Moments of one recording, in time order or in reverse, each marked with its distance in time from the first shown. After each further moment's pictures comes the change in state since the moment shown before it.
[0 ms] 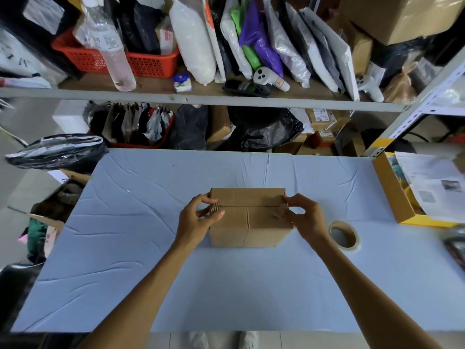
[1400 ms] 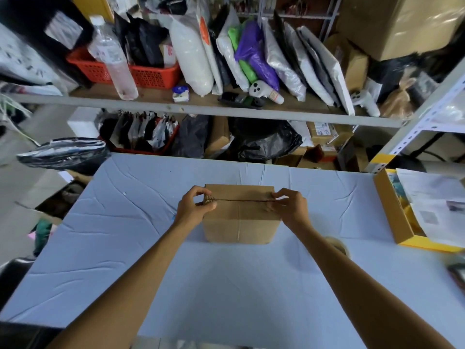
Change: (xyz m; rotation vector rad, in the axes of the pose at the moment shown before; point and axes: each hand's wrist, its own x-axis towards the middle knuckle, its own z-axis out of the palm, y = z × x) left_hand 0.033 0.025 0.041 0.234 0.108 -0.073; right_hand 0.052 -0.012 -0.018 -0.178 -0.046 0.022
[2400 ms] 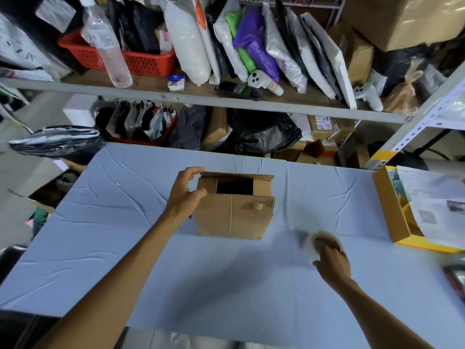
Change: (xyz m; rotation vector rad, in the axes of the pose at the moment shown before) left_hand -0.005 0.027 0.000 -0.019 -0.009 0.112; right_hand -0.060 0.142 -0.074 -0.962 -0.134 0.245
